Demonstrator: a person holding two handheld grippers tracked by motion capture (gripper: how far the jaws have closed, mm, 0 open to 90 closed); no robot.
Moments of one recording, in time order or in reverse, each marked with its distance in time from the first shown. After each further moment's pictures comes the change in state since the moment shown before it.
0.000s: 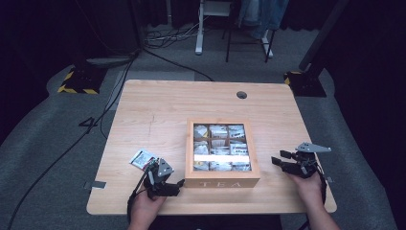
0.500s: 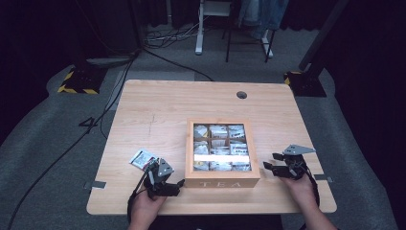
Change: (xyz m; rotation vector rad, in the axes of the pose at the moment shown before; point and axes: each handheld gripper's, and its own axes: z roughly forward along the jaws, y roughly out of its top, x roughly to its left) left arm 0.000 0.001 0.001 0.003 -0.005 0.002; right arm 0.015 -0.005 0.025 0.079 -0.004 -0.122
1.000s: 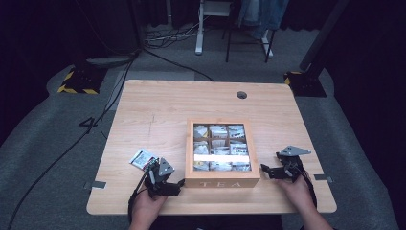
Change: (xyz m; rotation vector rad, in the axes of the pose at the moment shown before) left arm 0.000 0.002 0.001 0.002 0.008 -0.001; right arm 0.003 -0.005 0.011 0.022 -0.083 0.018
